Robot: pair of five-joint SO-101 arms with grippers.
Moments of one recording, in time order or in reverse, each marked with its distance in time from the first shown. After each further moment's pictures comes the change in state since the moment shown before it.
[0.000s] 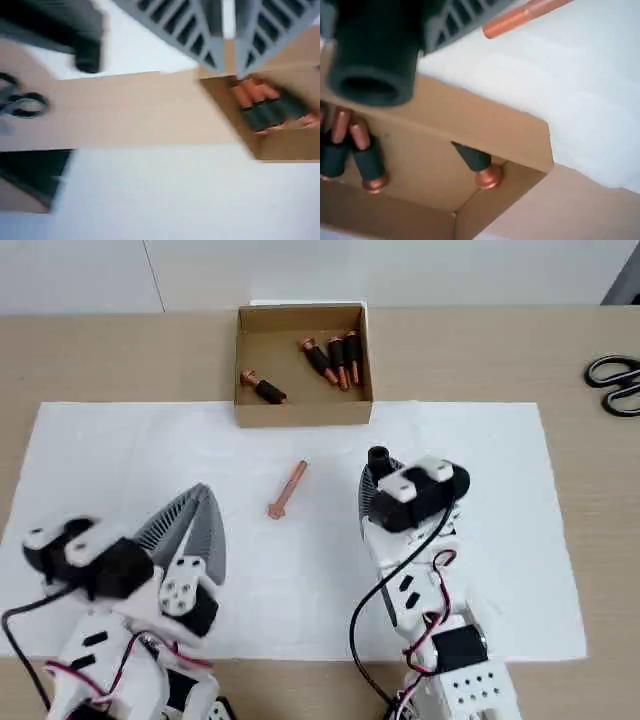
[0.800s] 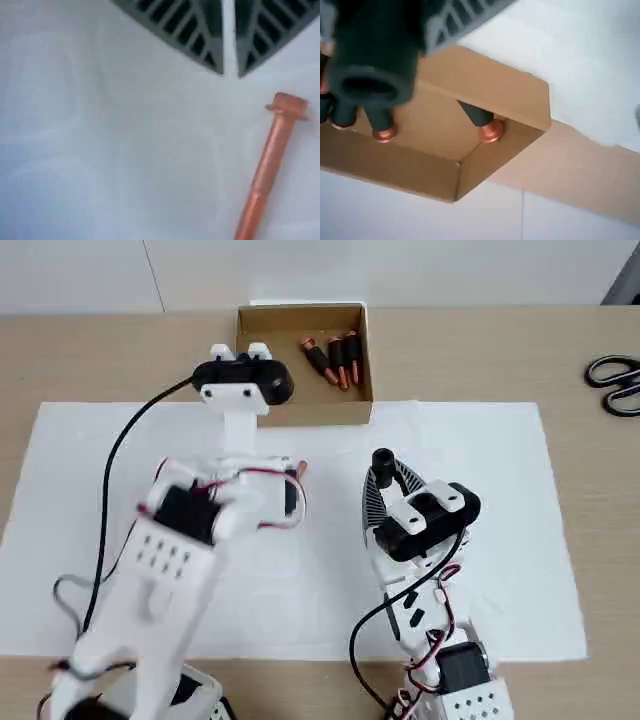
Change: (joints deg) left arm 0.9 76.0 -35.3 14.5 7.9; right arm 0.0 -15.8 5.4 4.1 0.6
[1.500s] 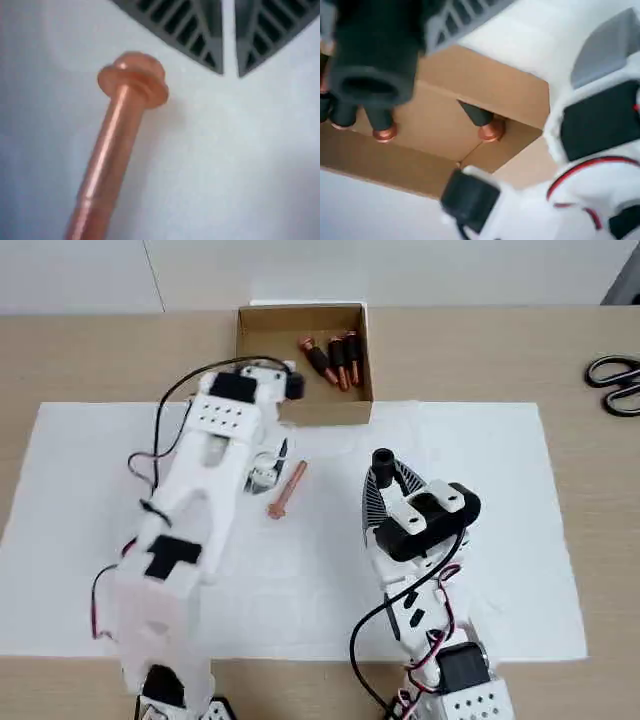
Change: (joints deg) left arm -9.2 56.1 -48.4 24.7 -22.6; right arm 0.0 0.0 0.0 0.0 0.0
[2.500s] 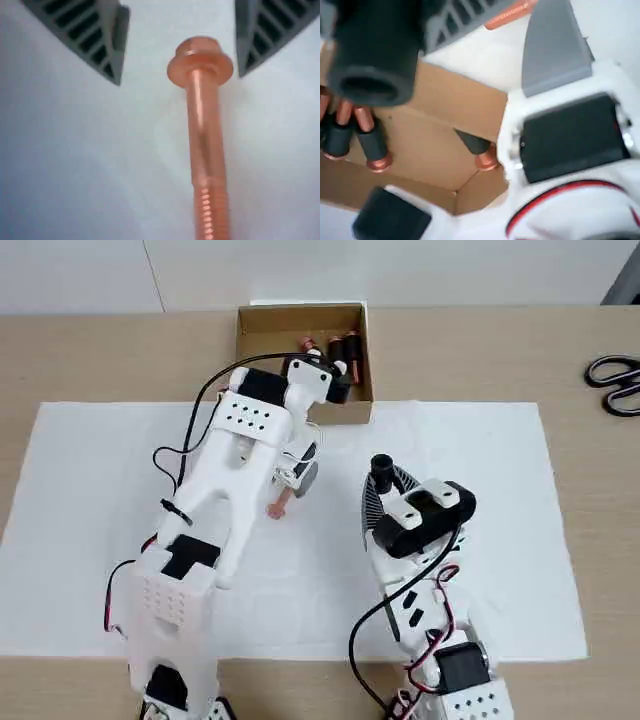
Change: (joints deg) left arm 5.7 1.1 -2.4 0.5 -6.9; right arm 0.0 0.0 0.0 3.3 0.0
